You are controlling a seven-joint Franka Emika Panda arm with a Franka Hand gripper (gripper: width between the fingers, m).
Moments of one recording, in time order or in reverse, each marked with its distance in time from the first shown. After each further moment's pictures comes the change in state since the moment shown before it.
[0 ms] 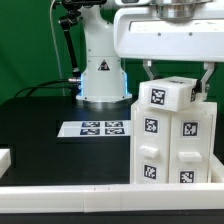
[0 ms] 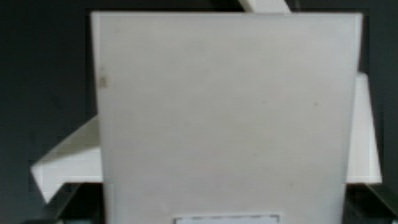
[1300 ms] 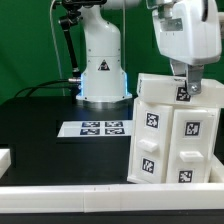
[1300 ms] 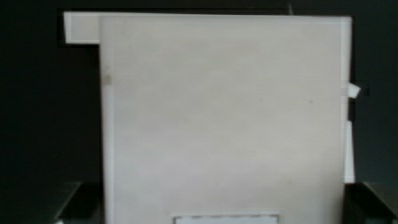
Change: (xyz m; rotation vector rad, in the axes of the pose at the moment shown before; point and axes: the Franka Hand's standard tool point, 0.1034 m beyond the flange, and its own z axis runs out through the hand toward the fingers) arm -0.004 -0.013 -0.002 0.091 -0.045 0.841
